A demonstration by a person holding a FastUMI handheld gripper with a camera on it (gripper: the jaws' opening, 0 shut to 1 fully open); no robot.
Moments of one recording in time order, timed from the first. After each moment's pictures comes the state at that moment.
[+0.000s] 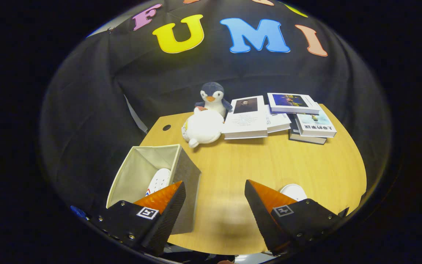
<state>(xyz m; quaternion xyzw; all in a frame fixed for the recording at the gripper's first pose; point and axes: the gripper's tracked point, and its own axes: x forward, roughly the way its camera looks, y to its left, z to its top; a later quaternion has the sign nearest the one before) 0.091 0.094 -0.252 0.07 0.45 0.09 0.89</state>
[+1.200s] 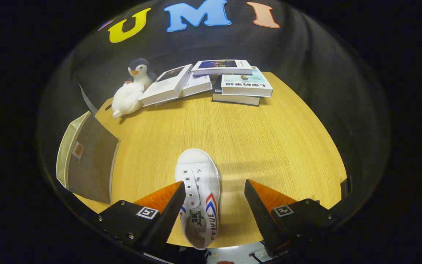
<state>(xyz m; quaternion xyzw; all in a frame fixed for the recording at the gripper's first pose) 0.024 -0.109 -0.358 0.03 0.54 -0.02 0.84</state>
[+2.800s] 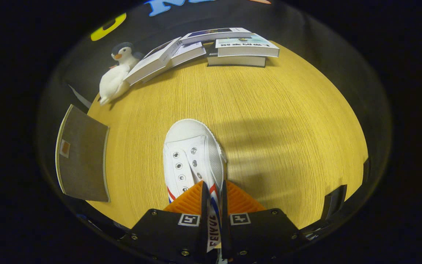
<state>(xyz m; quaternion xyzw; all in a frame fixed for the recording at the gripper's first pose) 0.015 -0.099 -0.410 0.12 0.60 -0.04 0.79</state>
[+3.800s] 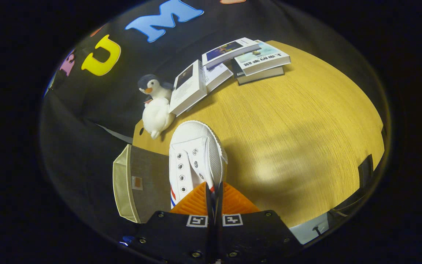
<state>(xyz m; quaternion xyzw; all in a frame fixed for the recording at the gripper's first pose) 0.047 0.013 -0.300 0.28 0.55 0.03 0.79</state>
